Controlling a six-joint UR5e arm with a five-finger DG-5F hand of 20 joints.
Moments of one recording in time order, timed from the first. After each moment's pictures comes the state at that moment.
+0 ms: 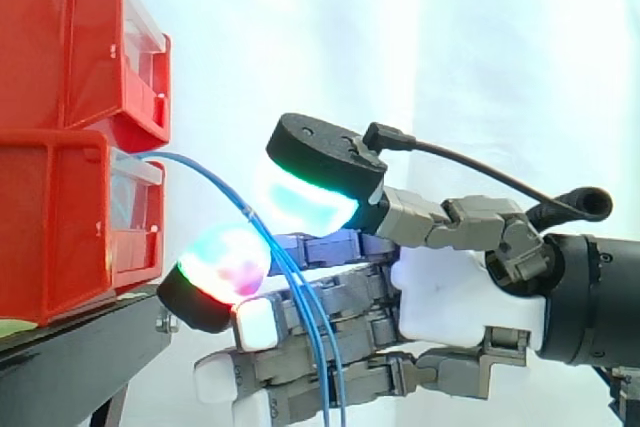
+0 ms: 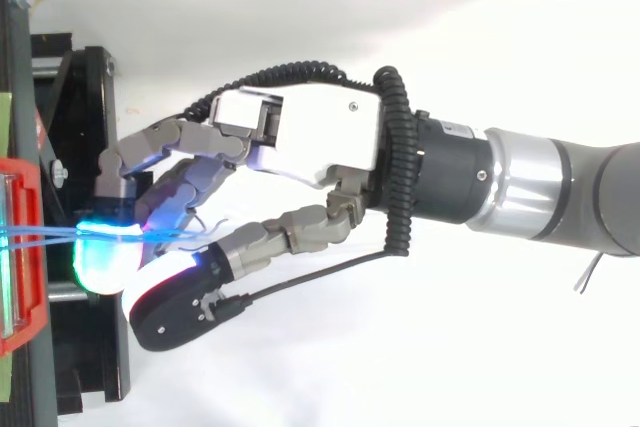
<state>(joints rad) 0.17 -2.43 -1.13 -2.60 -1.26 -0.06</state>
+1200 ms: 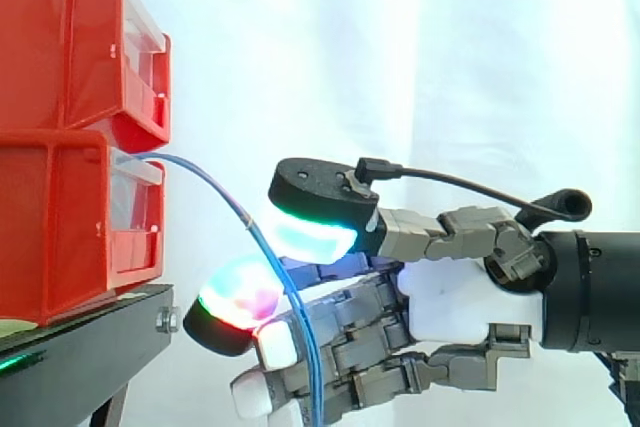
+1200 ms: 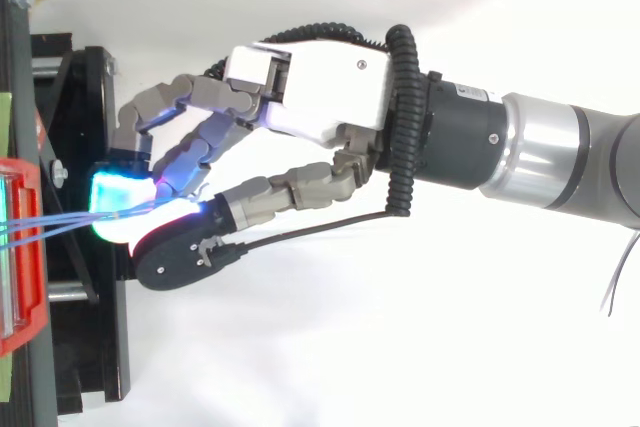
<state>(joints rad) 0.14 -2.42 -1.10 -2.72 -1.25 -0.08</state>
